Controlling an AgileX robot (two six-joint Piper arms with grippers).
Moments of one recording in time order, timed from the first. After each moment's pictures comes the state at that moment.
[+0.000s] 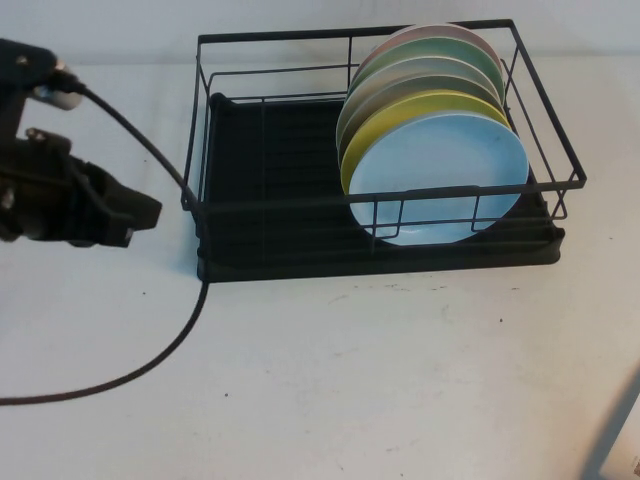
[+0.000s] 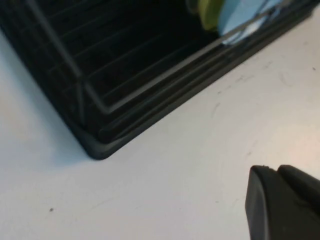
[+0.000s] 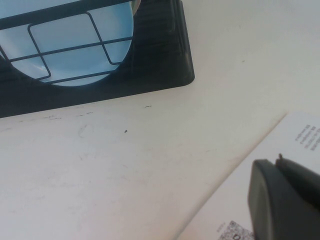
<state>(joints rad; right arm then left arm) 0.05 -0.01 0.03 0.30 0.36 -0.07 -0.08 1.27 -1.09 -0.67 0.93 0.91</state>
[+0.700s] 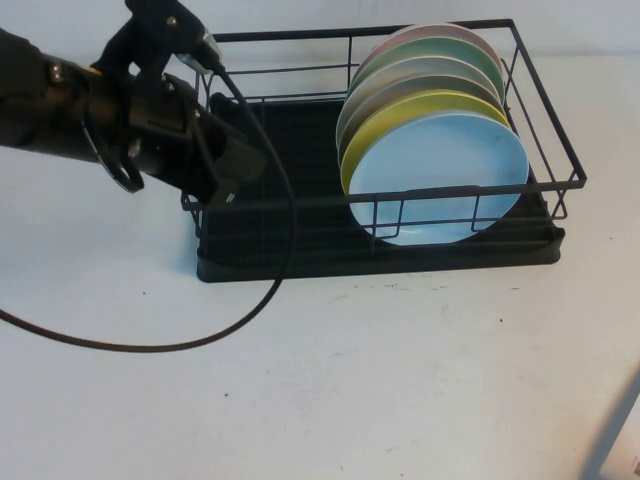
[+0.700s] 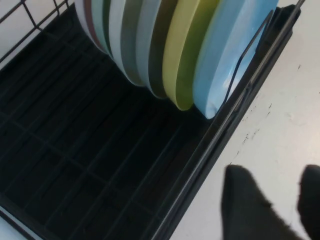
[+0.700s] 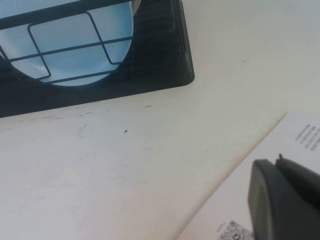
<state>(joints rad) 0.05 -0.01 0.03 0.30 0.36 -0.07 -0.29 1.51 -1.30 -0.70 0.78 1.16</state>
